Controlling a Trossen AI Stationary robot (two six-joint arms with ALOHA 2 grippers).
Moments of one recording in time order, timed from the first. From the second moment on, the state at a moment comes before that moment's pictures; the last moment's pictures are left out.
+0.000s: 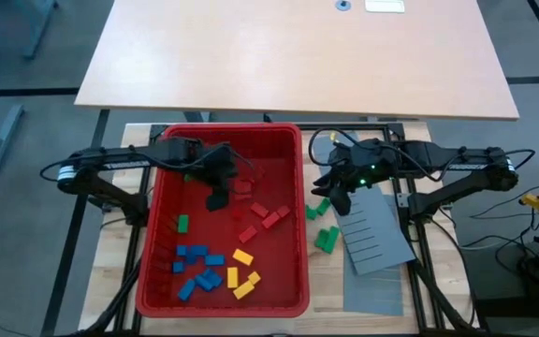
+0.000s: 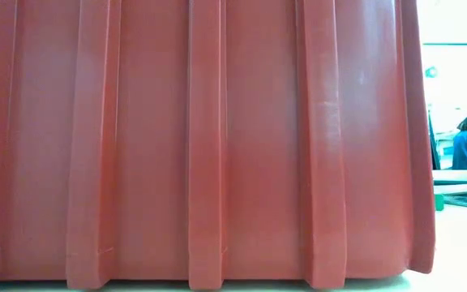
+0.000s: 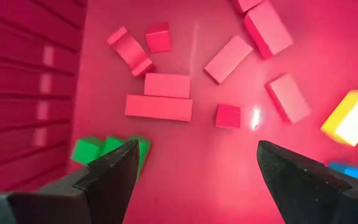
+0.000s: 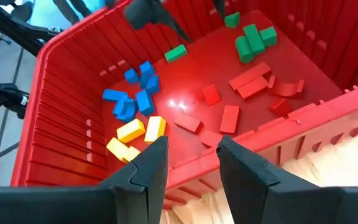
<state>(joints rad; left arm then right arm) 0.13 1.43 1.35 -1.15 -0.09 -0.01 0.01 1.20 1.33 -0.71 -0.04 0.49</state>
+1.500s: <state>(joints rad) 0.40 1.51 0.91 -0.78 -0.05 0.46 0.02 1.20 1.33 -0.56 0.00 0.42</state>
